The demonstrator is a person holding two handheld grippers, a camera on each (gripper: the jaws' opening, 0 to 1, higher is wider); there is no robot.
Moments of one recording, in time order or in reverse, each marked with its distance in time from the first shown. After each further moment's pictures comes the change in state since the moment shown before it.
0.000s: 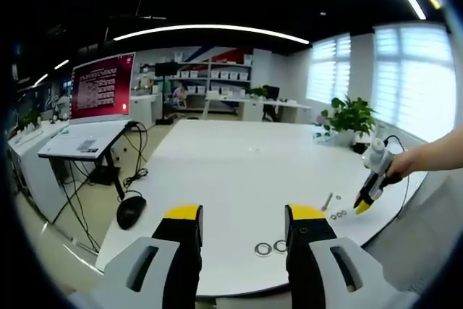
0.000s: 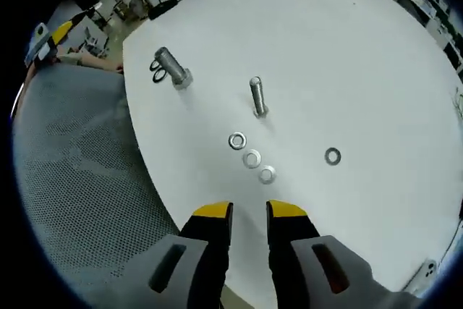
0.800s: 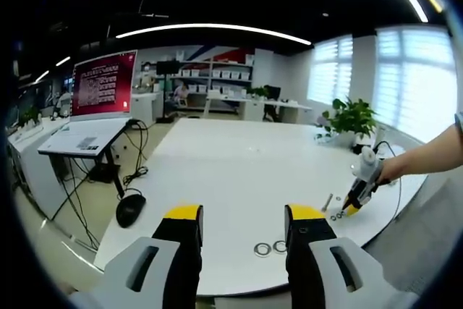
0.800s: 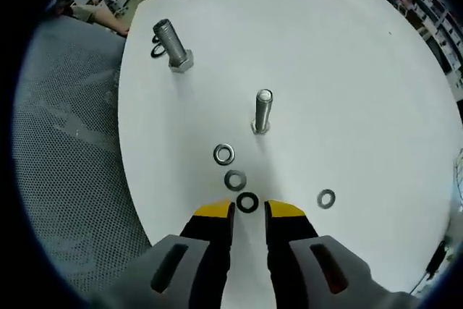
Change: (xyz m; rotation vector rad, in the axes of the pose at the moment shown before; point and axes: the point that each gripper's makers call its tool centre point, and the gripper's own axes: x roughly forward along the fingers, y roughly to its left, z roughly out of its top) left arm 0.000 0.001 0.000 -0.015 0.003 0.002; right arm 0.021 -0.017 0.017 -0.226 0.047 -0.040
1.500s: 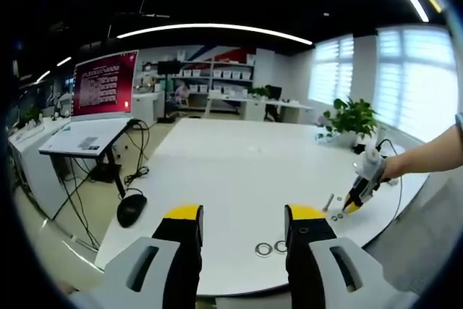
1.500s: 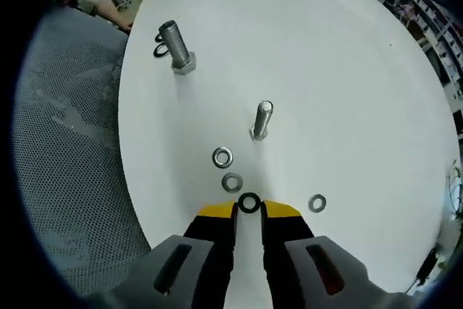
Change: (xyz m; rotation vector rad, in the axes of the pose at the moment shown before) left arm 0.000 0.001 0.000 0.001 0.002 0.006; right arm -0.013 -0.004 0.007 -0.022 -0.025 -0.034
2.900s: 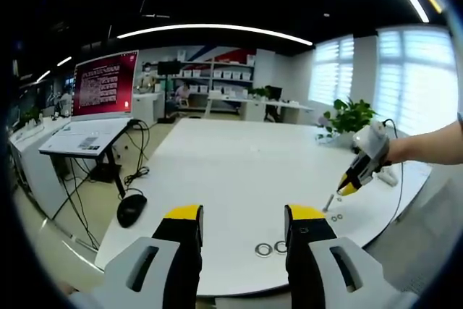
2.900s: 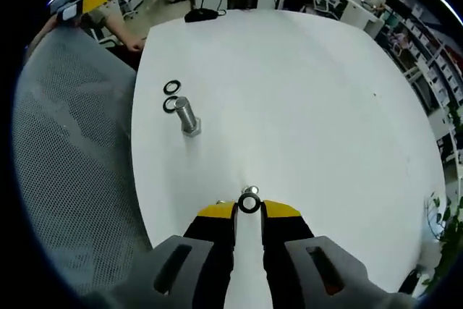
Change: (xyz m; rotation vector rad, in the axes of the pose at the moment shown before) left arm 0.001 0.000 0.000 -0.001 -0.002 0.001; right arm -0.042 -0.004 0.068 -0.068 -0.150 -0.070
